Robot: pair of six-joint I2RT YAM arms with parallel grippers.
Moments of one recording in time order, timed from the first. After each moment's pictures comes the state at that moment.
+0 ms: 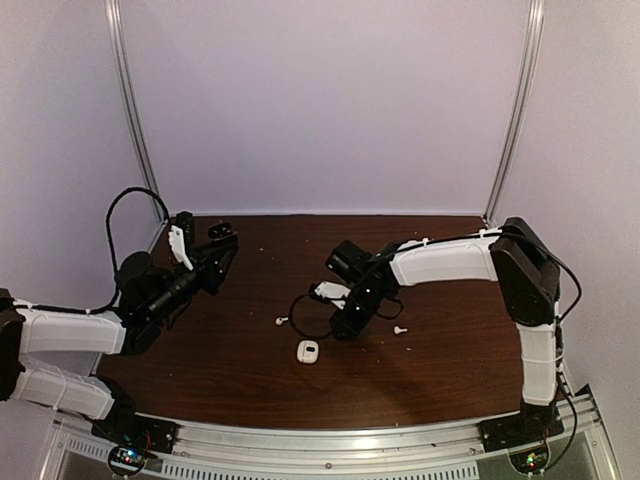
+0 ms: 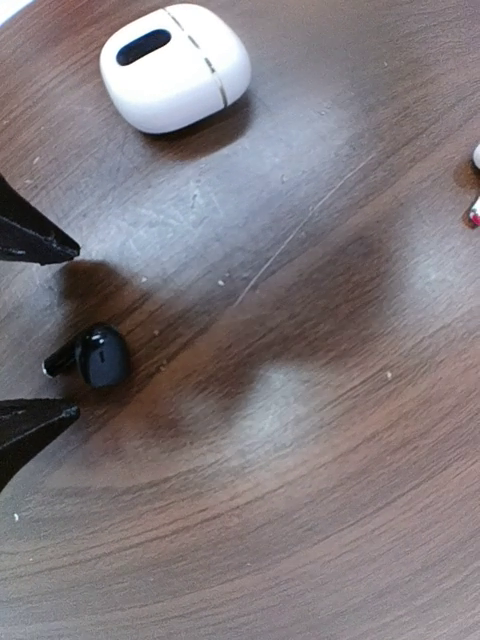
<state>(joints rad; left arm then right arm) -0.56 1.18 0.37 0.93 0.12 -0.24 0.87 2.07 1.48 -0.64 -0.12 -0.09</state>
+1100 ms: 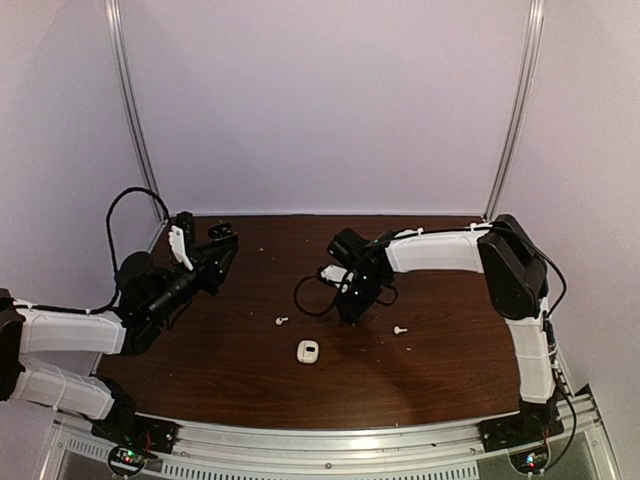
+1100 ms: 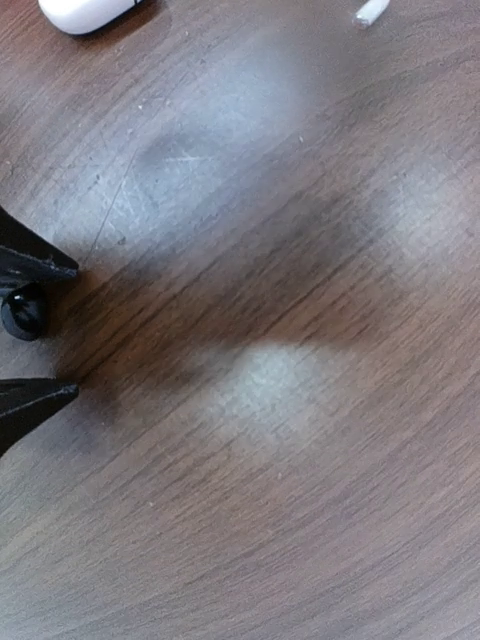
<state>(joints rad) -0.56 1.18 0.37 0.93 0.13 -0.24 0.81 2.17 1.63 -0.70 0.00 -0.03</state>
